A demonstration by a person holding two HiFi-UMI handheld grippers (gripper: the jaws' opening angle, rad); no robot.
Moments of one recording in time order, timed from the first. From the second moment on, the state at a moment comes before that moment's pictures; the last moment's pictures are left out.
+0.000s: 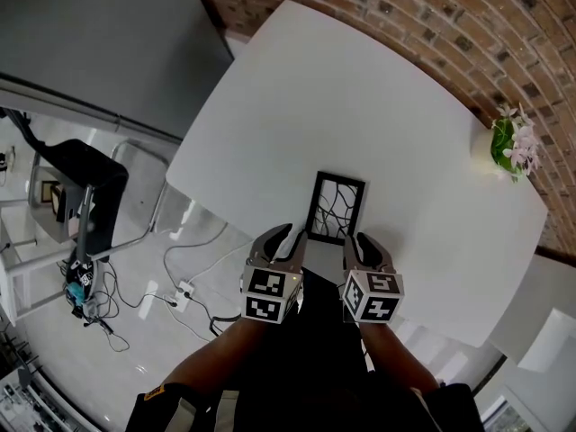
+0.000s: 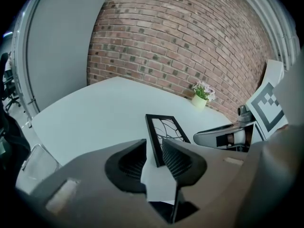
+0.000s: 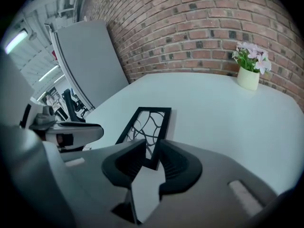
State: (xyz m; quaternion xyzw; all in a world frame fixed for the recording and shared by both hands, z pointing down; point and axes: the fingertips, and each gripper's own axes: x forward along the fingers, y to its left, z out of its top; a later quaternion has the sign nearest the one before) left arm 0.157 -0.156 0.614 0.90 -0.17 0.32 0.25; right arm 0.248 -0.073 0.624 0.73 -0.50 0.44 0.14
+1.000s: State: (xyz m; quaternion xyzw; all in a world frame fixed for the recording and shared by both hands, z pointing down) left arm 0.180 -0.145 0.660 0.88 -0.16 0.36 0.27; right arm 0.248 -0.075 0.660 0.71 -0.49 0.48 0.13
